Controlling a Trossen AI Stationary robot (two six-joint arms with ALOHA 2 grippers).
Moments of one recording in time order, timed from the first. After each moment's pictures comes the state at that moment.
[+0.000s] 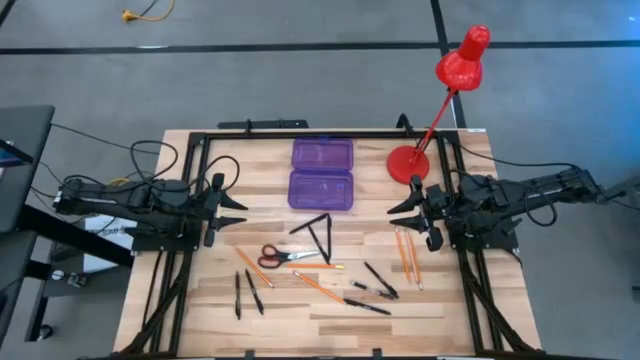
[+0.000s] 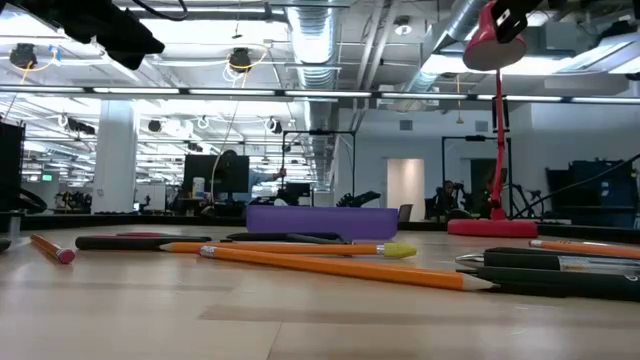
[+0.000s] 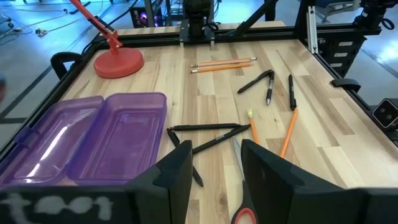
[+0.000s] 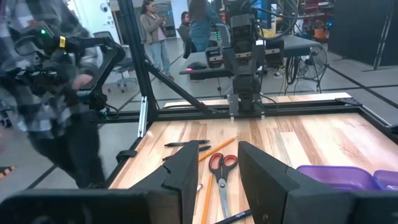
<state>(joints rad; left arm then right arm) -0.11 0.45 0.54 -0.44 -0.09 0.00 0.19 0.64 0.54 0.01 0.00 0.09</state>
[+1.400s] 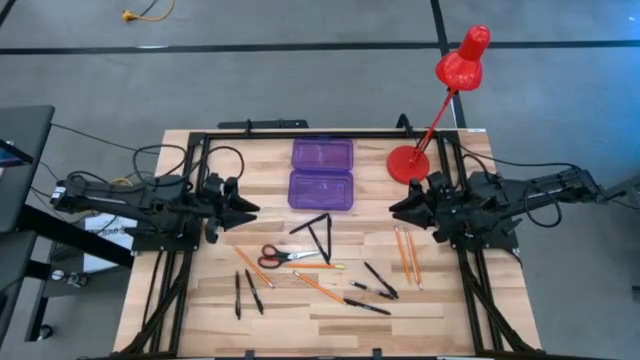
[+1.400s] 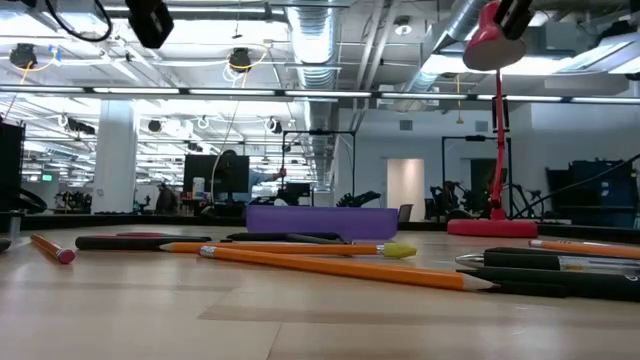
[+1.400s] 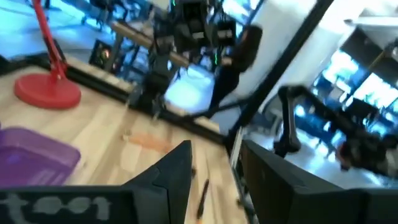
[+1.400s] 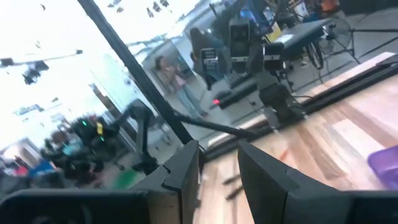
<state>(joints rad) -0.11 0.59 0.54 0.07 -0.01 -0.51 0.19 0.64 0.54 0.16 0.00 0.56</state>
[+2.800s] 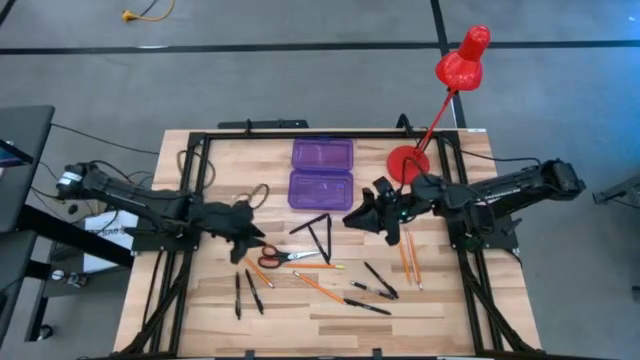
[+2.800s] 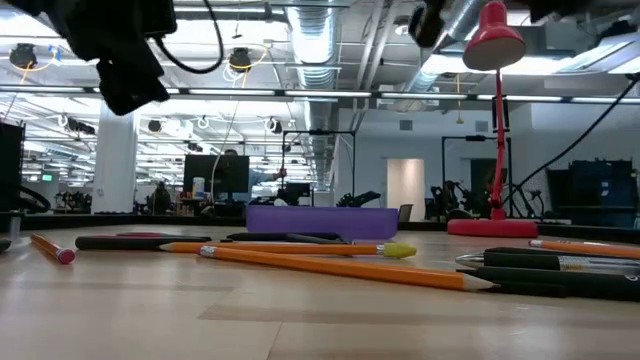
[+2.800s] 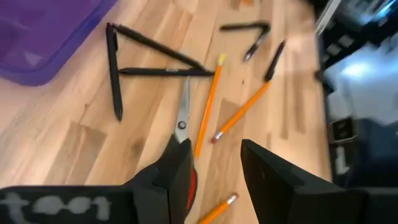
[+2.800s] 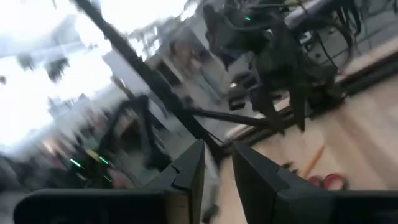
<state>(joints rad) -0.25 0.92 0.61 -0.35 -0.06 -0.61 0.09 1.20 0.74 0.45 -0.22 0.58</state>
